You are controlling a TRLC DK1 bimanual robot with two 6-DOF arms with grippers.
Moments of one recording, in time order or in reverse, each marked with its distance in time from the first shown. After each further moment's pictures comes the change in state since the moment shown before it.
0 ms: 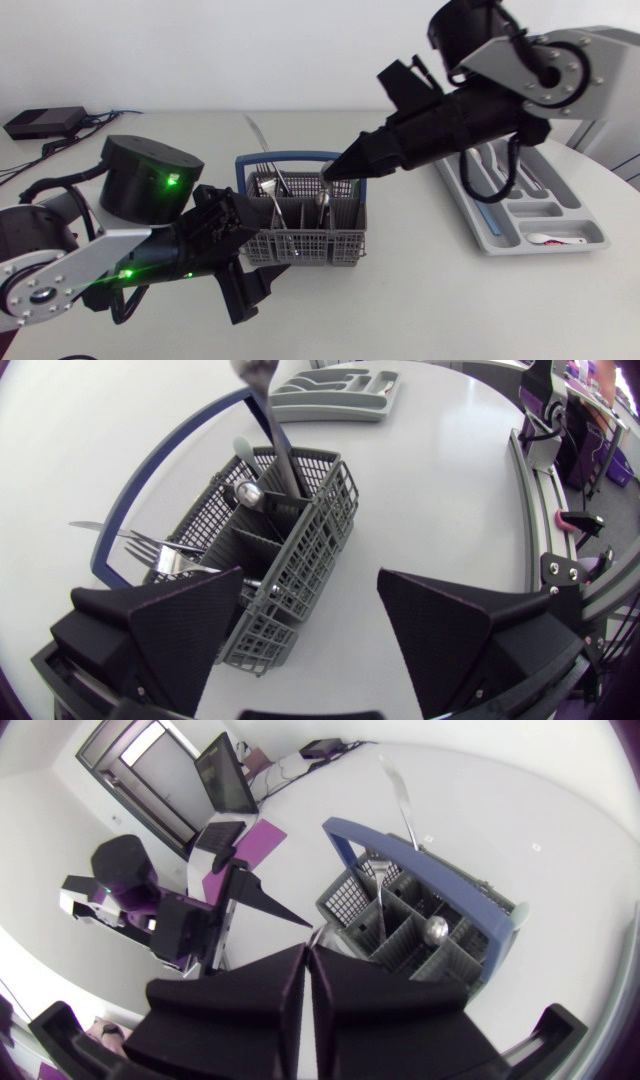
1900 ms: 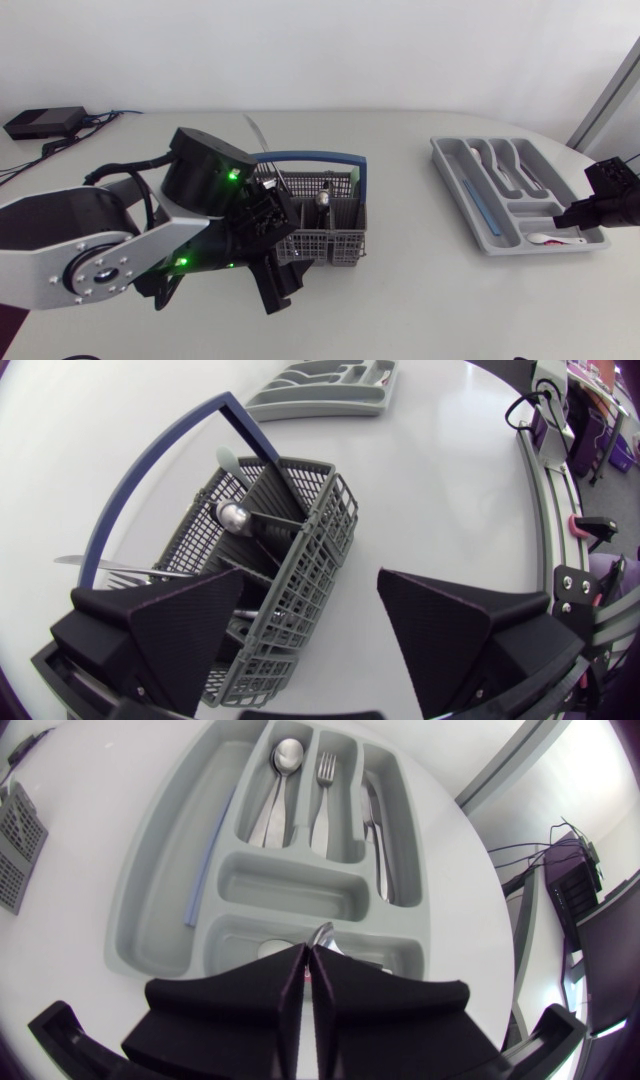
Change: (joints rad) left arm -0.087 0.169 0.109 0.025 -0.082 -0.008; right arm -1.060 0.169 -0.320 0.375 0.534 -0.716
